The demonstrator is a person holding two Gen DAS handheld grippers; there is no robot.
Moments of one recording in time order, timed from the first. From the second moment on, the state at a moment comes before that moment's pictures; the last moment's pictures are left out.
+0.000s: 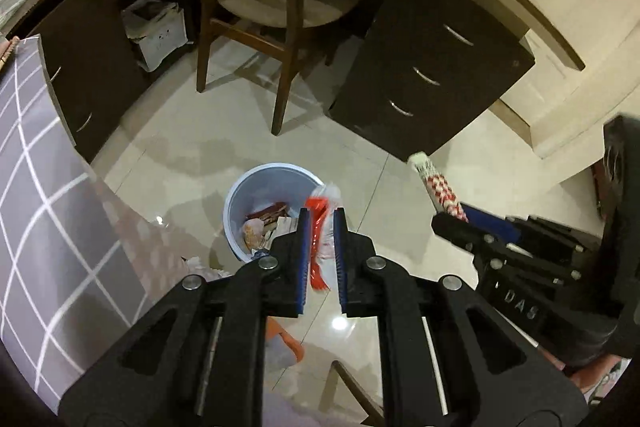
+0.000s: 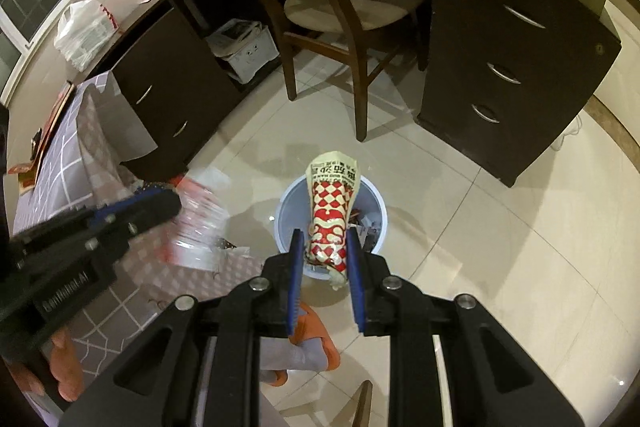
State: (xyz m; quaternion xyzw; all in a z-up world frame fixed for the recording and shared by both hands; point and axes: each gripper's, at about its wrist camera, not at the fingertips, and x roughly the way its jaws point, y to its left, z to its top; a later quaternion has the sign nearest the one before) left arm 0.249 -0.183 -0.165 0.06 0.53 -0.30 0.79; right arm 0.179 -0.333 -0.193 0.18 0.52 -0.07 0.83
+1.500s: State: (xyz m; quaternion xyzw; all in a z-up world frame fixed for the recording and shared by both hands) left arm 0.186 -0.065 -0.059 0.02 0.42 -0.22 0.88; right arm 0.167 -0.245 -0.091 0.10 0.43 0.03 0.90
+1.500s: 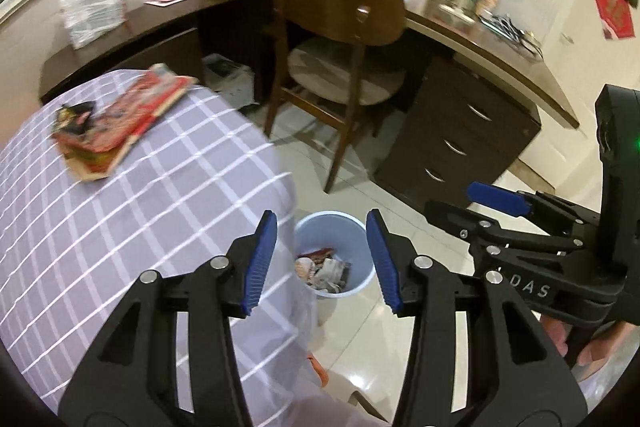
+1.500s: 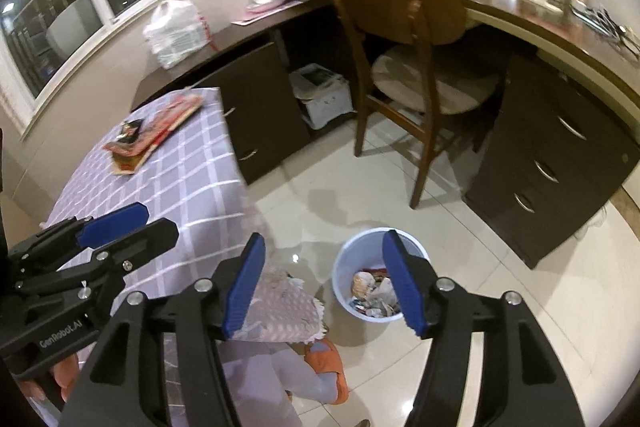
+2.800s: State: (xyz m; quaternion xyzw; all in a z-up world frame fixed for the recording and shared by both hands) left arm 0.209 0.224 -0.068 -0.12 0.41 0.03 0.90; right arm 0.306 0.042 -0.077 -0.12 0.45 0.18 0.87
